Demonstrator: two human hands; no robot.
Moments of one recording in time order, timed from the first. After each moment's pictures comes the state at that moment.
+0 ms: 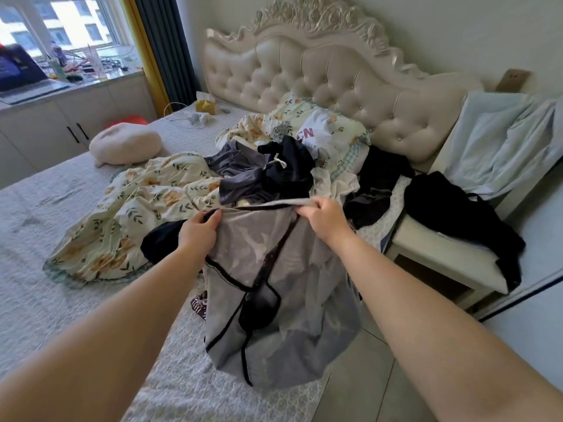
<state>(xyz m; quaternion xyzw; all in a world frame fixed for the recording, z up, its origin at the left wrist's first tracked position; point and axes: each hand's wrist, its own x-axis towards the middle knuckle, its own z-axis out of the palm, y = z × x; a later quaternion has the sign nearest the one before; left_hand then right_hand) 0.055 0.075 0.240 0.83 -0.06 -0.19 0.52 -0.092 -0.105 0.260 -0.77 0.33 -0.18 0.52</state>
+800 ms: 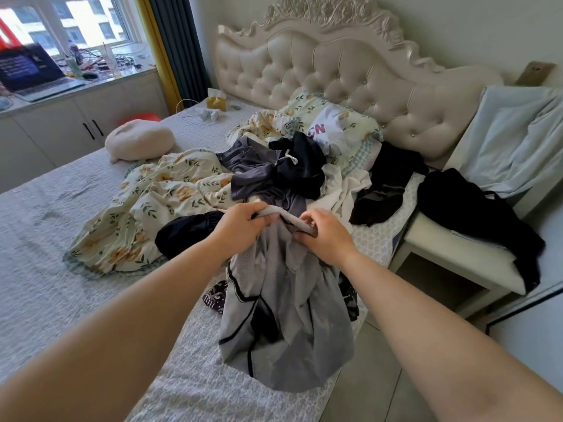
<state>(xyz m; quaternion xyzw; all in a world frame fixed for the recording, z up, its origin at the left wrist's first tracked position) 0.026 0.063 0.265 0.79 -0.39 -0.20 0.42 -0.101 -0.093 0.219 -0.91 0.23 -0.13 0.32</state>
